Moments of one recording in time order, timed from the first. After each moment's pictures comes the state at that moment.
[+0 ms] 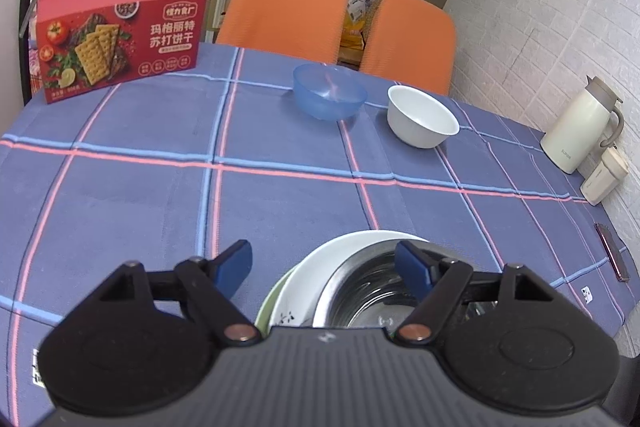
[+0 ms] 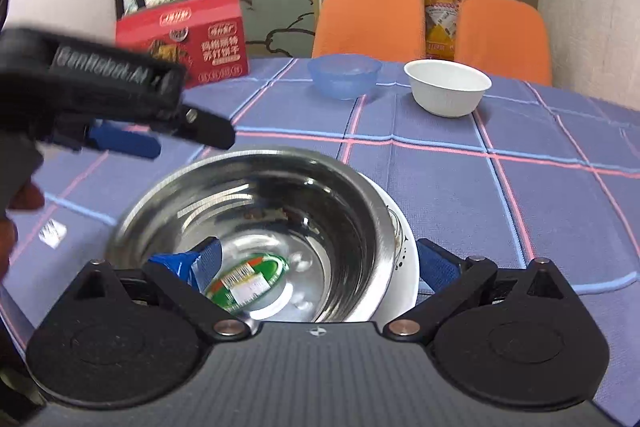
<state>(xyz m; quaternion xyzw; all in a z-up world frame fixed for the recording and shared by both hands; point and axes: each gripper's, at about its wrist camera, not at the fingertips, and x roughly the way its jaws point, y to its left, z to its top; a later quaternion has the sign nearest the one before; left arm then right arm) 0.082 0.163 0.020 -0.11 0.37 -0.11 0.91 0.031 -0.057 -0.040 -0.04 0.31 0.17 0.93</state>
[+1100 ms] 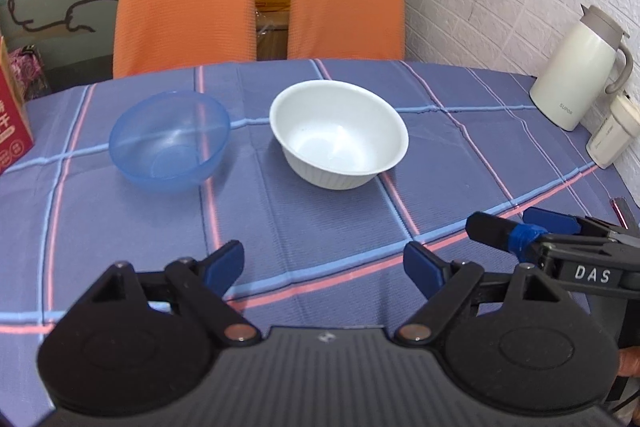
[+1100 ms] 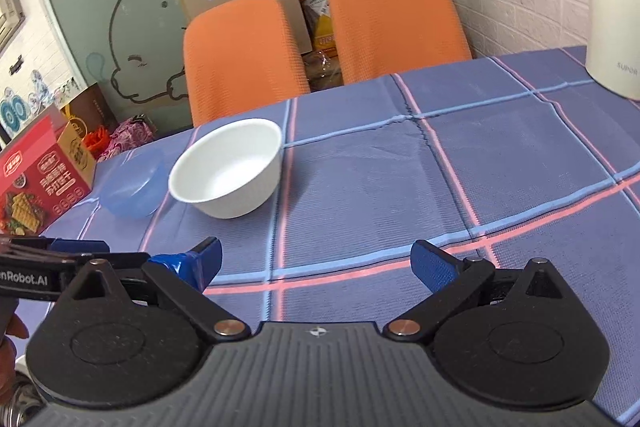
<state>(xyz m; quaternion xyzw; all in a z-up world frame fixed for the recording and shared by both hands) 0.247 0.024 0.013 -0.02 0.43 -0.18 0.89 0.191 -0.229 -0.025 0.12 0.34 0.07 0.93</state>
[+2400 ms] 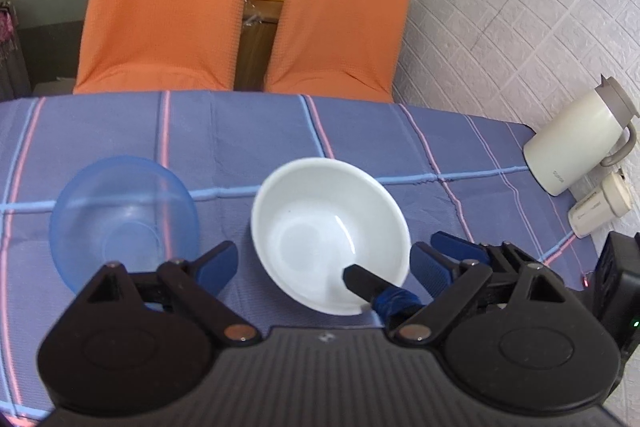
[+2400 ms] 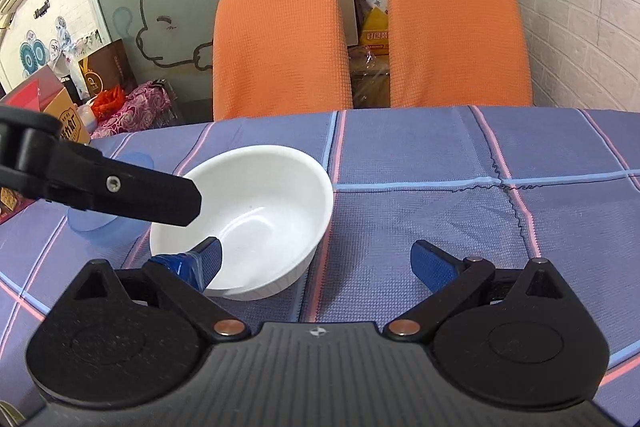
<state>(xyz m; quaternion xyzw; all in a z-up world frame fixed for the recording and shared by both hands) 0.349 0.024 0.023 -0.11 0.46 -0.21 0.86 0.286 -0.187 -0.031 0.03 0.35 0.13 0.93</state>
